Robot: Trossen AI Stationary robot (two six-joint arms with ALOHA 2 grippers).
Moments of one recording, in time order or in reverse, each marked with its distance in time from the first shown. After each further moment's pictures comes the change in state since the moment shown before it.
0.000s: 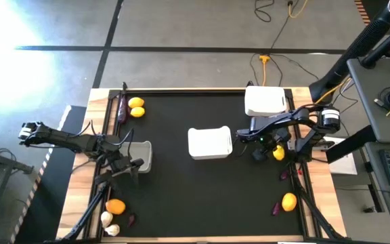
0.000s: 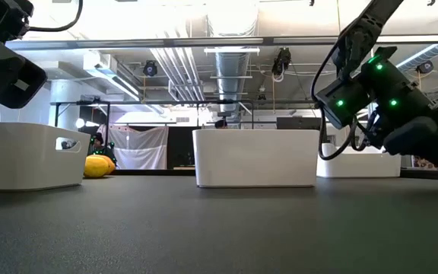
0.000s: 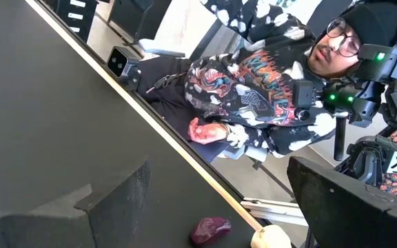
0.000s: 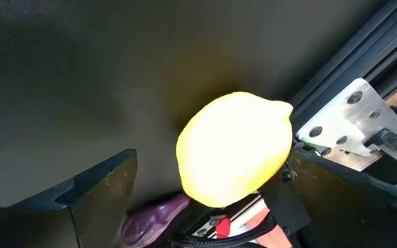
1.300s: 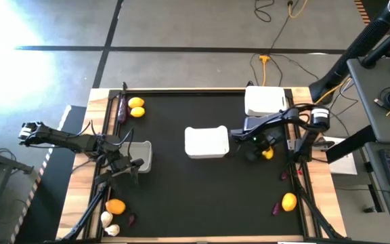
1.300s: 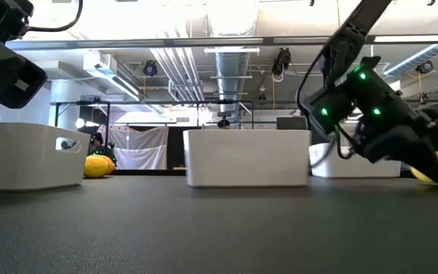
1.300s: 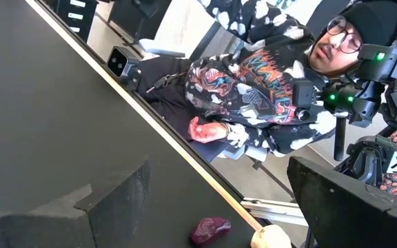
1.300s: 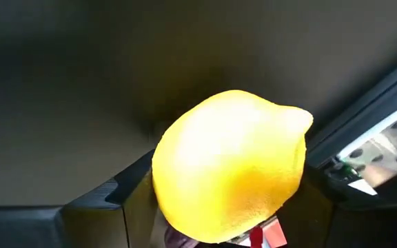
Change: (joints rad) left arm 0.000 0.000 0.000 0.000 0.000 0.000; right arm 0.001 0.108 0.081 0.058 -0.046 -0.001
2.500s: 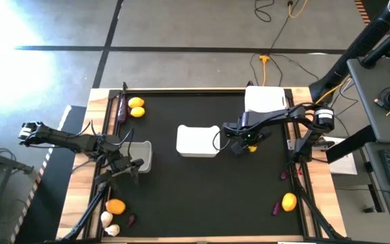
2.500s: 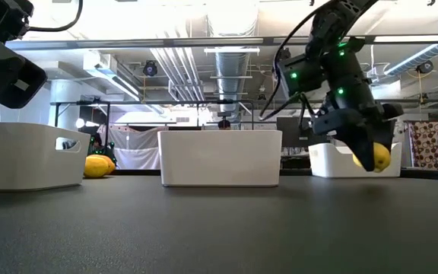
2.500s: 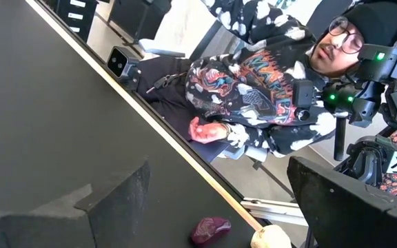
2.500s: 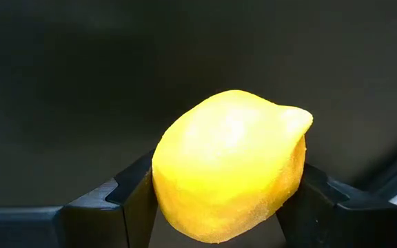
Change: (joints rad) left arm 0.000 0.000 0.000 0.000 0.000 0.000; right arm 0.018 -0.044 0.154 0.107 0.103 0.026
